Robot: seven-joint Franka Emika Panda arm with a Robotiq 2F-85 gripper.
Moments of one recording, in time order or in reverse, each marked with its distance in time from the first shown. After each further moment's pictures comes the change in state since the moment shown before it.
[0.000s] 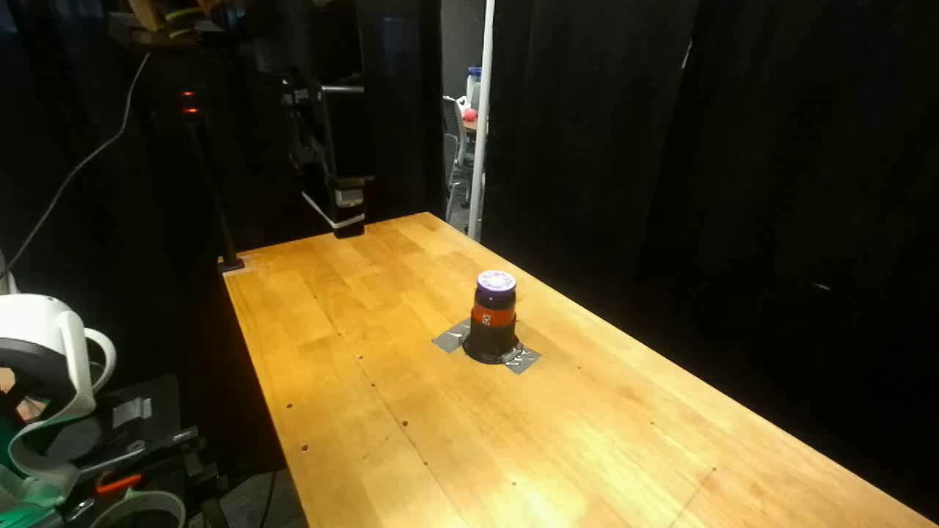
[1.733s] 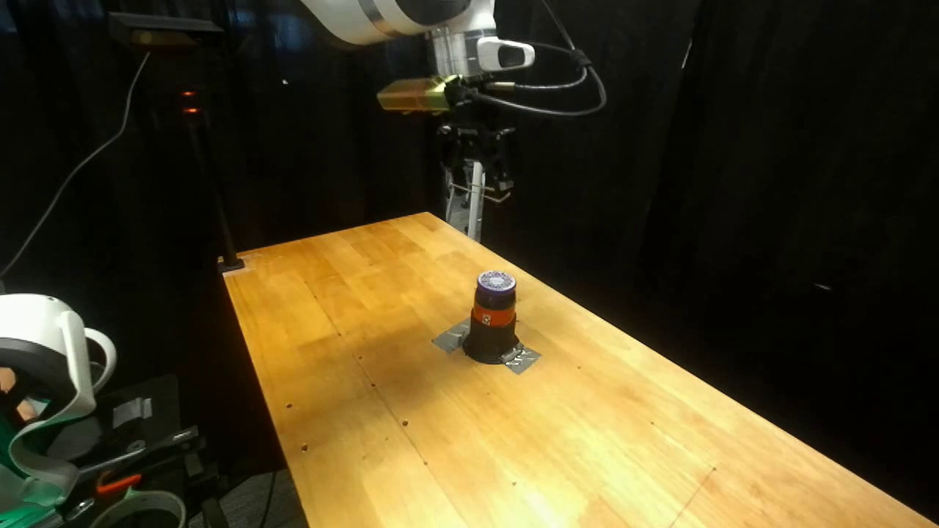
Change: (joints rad) arm 0.099 0.742 0.095 0.619 -0.094 0.261 0.136
